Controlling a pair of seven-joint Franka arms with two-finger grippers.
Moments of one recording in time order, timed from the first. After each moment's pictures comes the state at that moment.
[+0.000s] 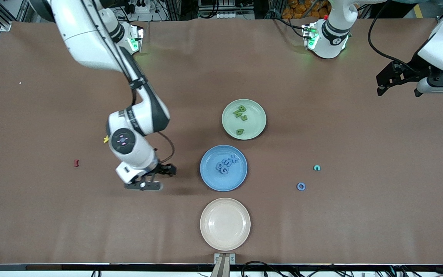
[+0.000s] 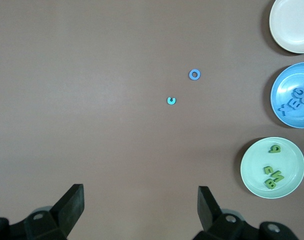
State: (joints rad) left arm -0.08 -0.07 -0.09 -1.60 0.03 1.60 -0.12; right arm 0.44 0.69 -0.08 -1.53 0.05 2.29 0.39
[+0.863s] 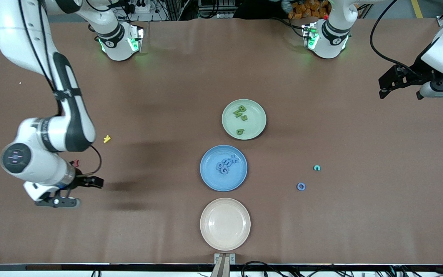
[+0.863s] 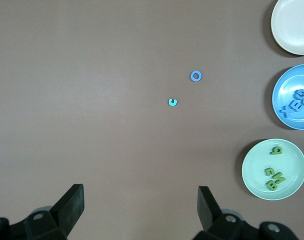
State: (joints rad) left arm -0.06 -0.05 -0.10 -1.58 0.02 1.60 -0.11; right arm 0.13 0.61 -0.09 -1.47 0.00 2.11 0.08
